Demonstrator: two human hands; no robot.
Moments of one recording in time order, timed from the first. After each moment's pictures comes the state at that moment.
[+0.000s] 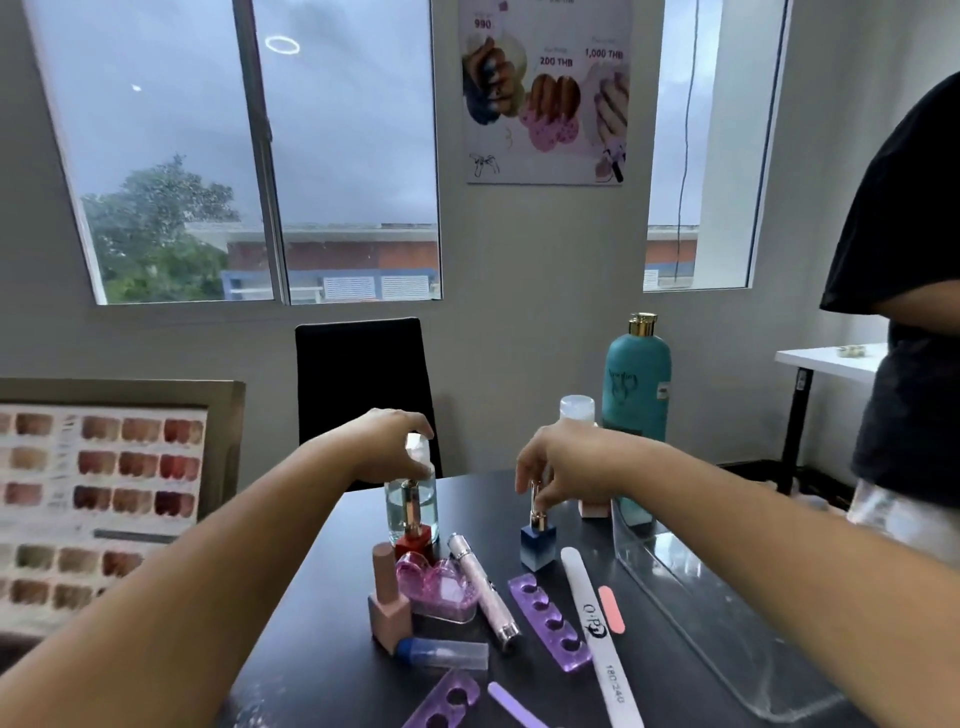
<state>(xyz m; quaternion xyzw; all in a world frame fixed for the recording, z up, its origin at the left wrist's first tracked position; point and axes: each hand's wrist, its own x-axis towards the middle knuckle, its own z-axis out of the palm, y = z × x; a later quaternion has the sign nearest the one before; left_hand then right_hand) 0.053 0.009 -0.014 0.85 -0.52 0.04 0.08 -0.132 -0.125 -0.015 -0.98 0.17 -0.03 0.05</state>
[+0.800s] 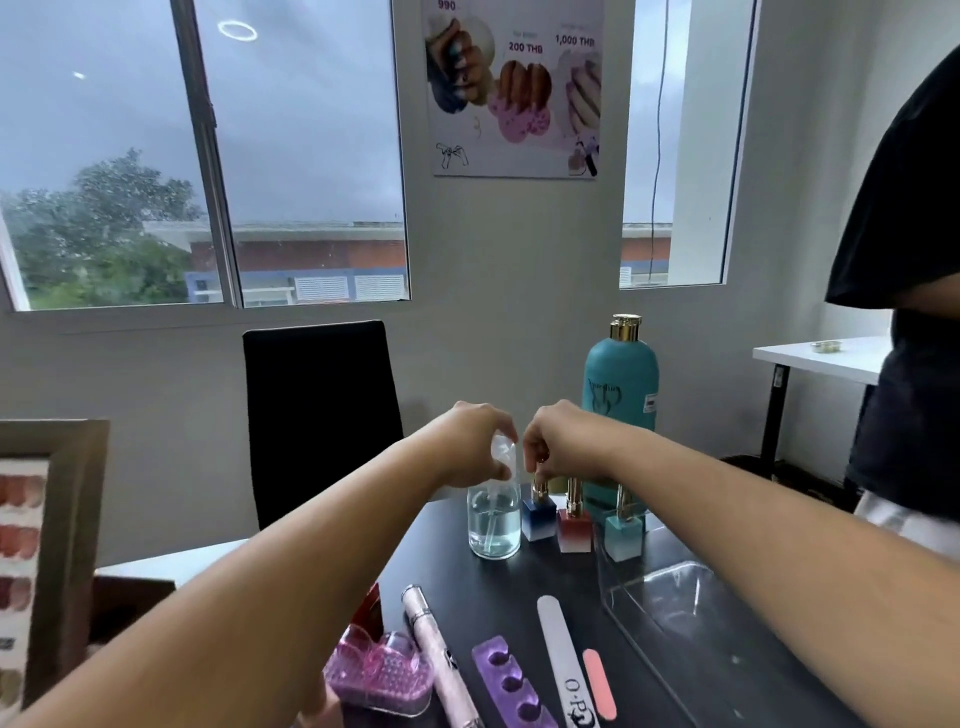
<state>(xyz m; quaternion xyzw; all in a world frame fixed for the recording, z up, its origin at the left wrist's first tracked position) 0.016 -0.113 -0.017 0.77 -0.63 0.05 0.13 -0.102 -0.208 -0.014 -0.96 0.25 -0.07 0.07</state>
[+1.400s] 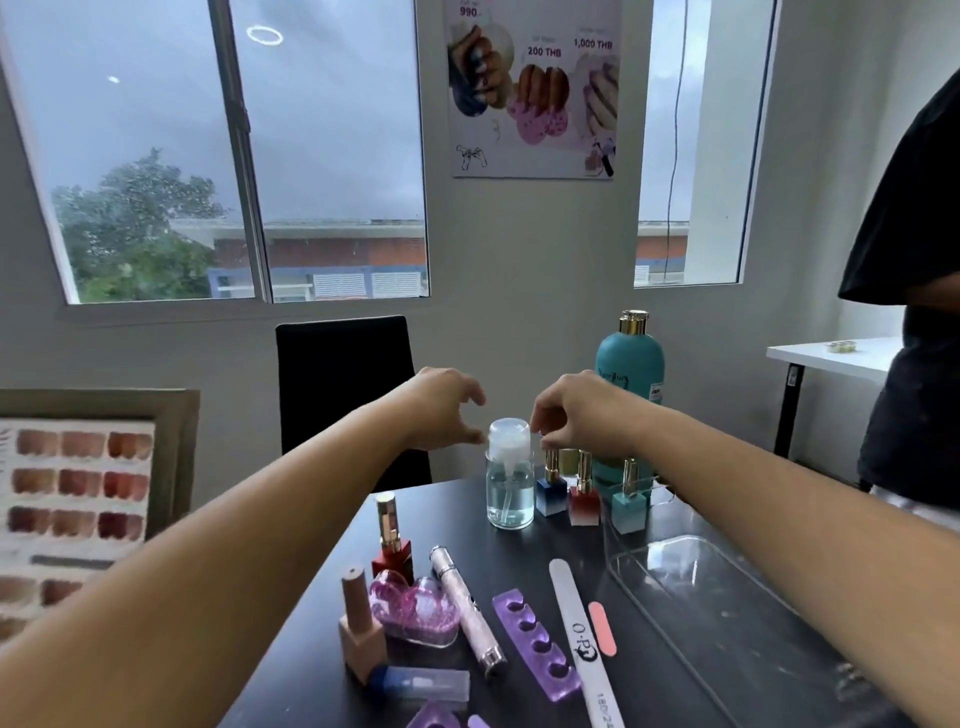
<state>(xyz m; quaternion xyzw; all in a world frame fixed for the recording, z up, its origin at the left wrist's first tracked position) 0.019 -0.048 0.014 0.79 -0.59 0.10 0.13 -0.132 -0.171 0.006 -0.97 0.20 -0.15 0.07</state>
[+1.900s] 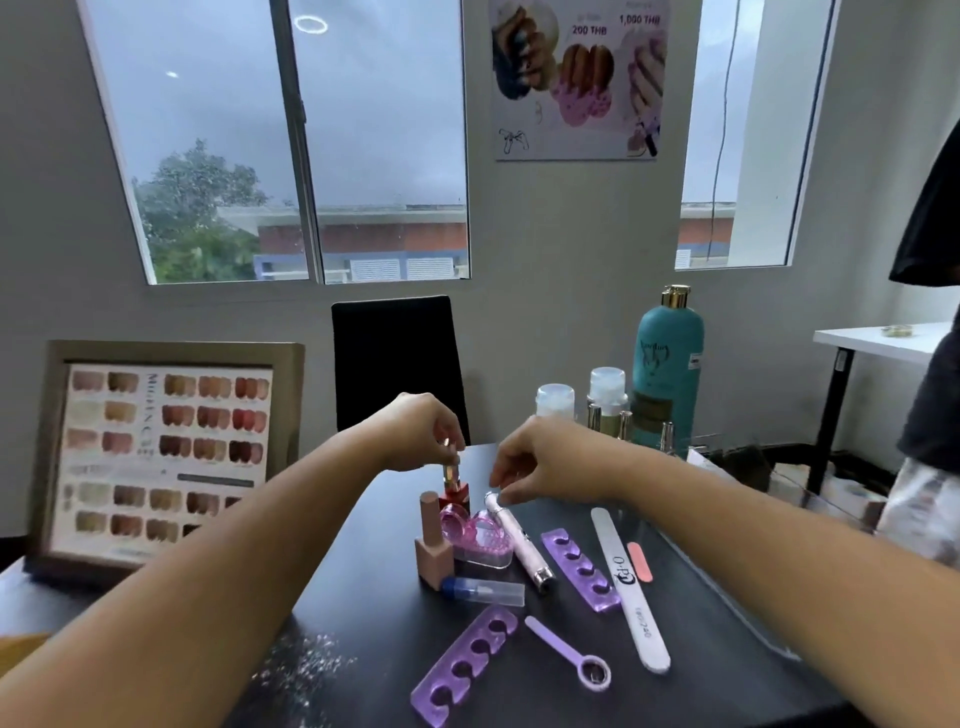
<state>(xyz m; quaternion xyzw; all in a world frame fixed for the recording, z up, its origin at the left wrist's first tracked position) 0.035 0.041 -0.028 0.82 -0.55 0.03 0.15 -0.124 -0.066 -0.032 -0.98 0.09 -0.09 0.18</state>
